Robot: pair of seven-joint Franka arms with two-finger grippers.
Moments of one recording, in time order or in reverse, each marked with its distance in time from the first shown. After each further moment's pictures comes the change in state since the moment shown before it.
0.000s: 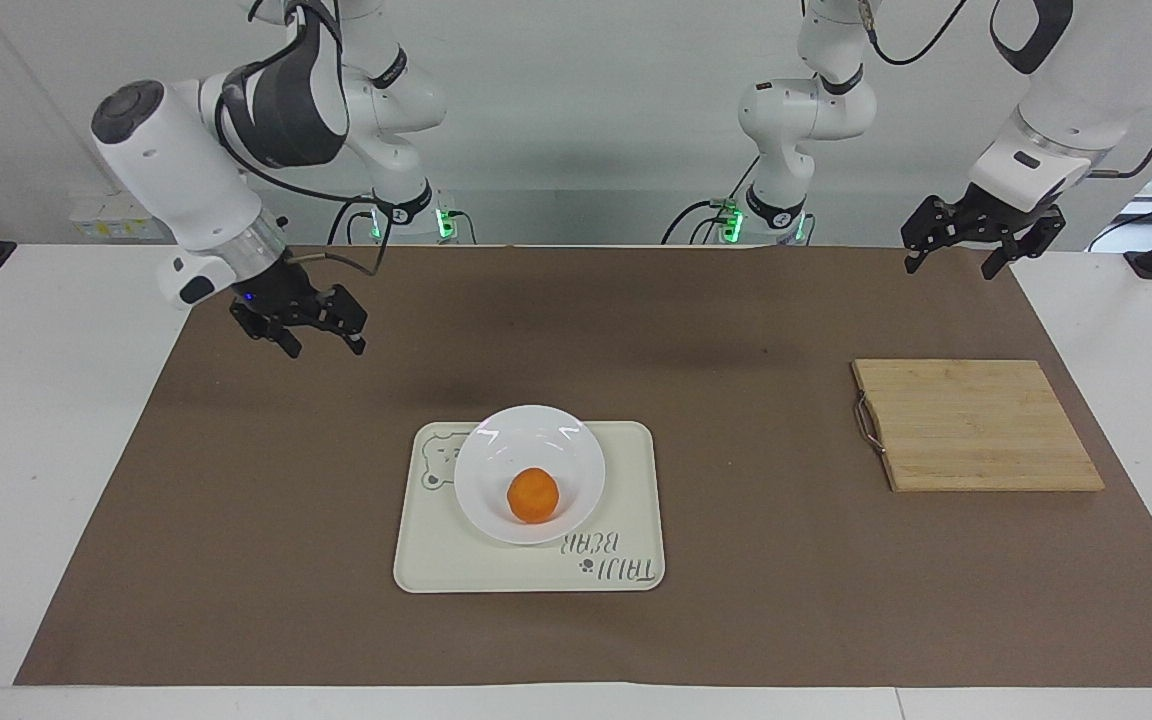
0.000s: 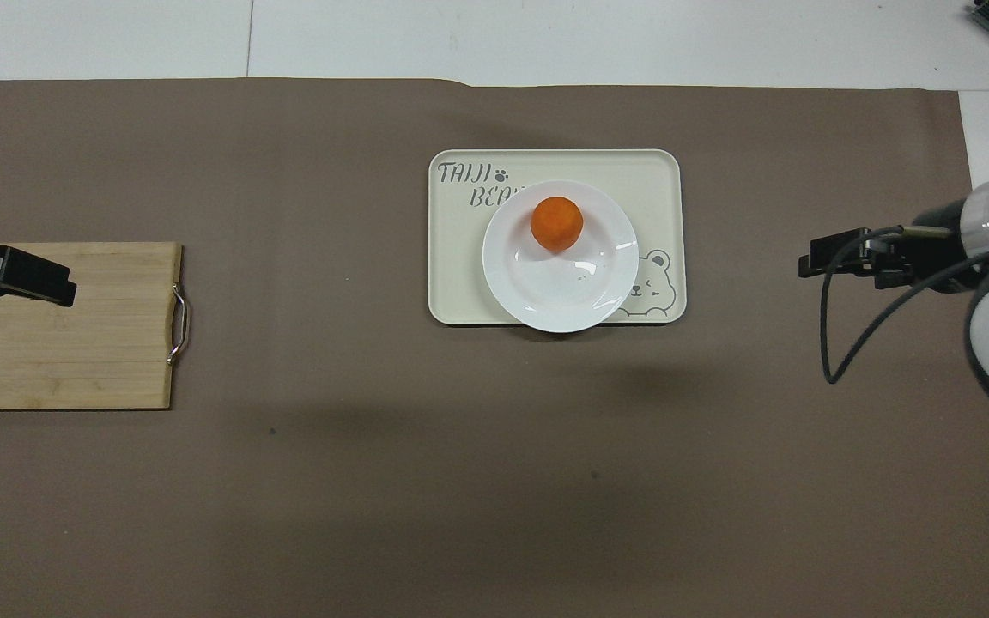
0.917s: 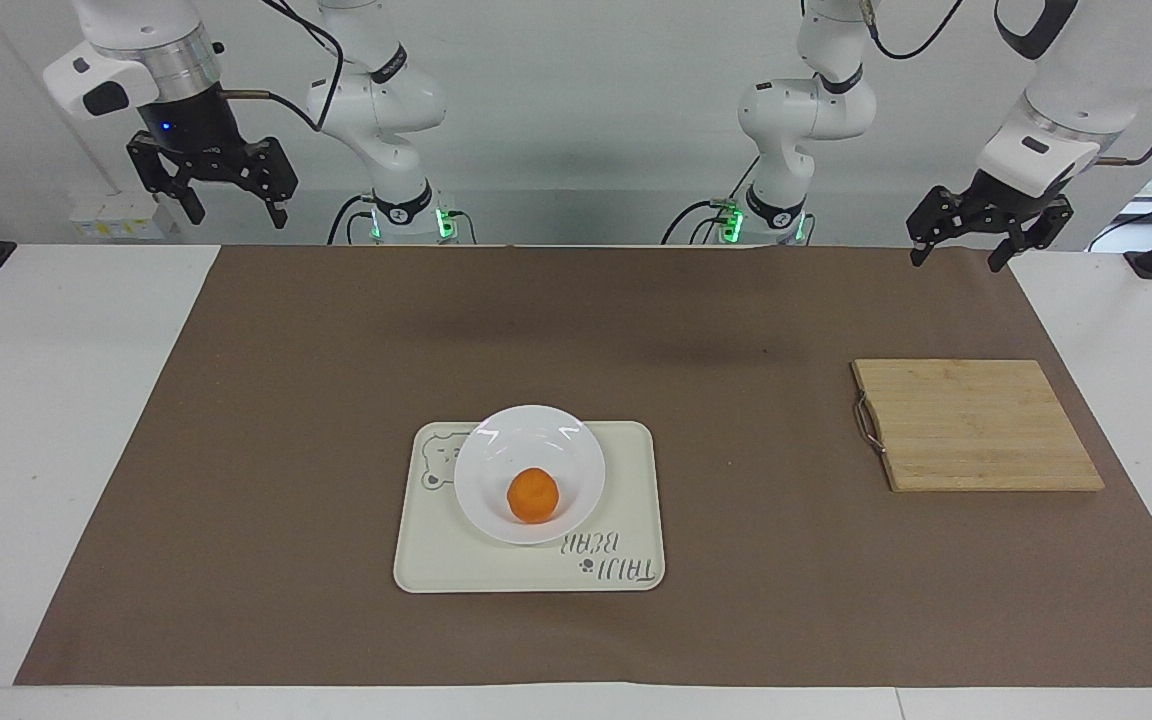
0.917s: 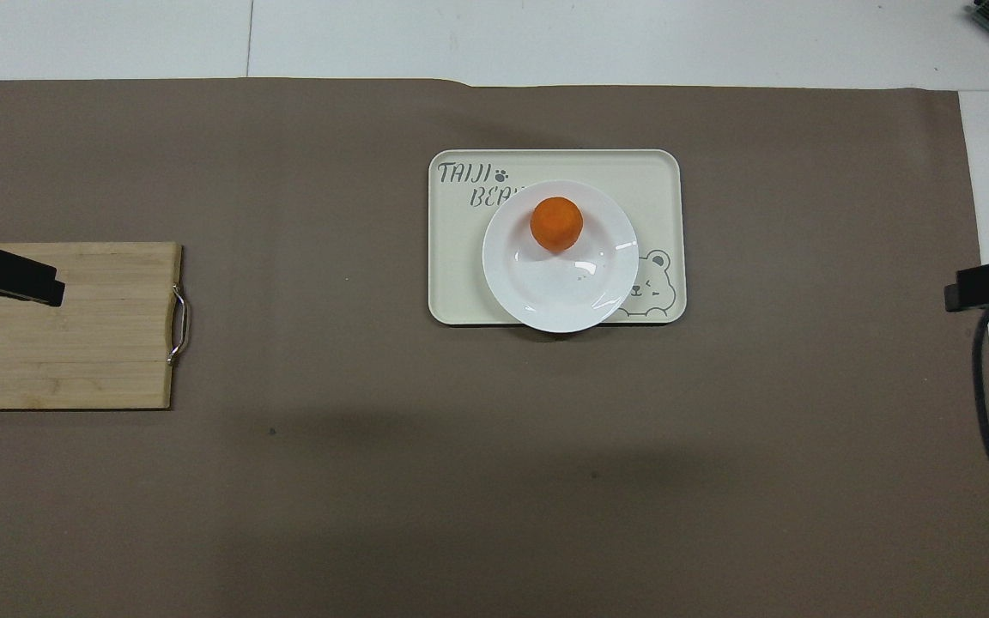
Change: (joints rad) left arm 0.000 -0.019 0.005 0.000 0.000 0.004 -0.001; right arm 0.011 -0.055 0.017 0.279 -0.222 -0.338 -0.011
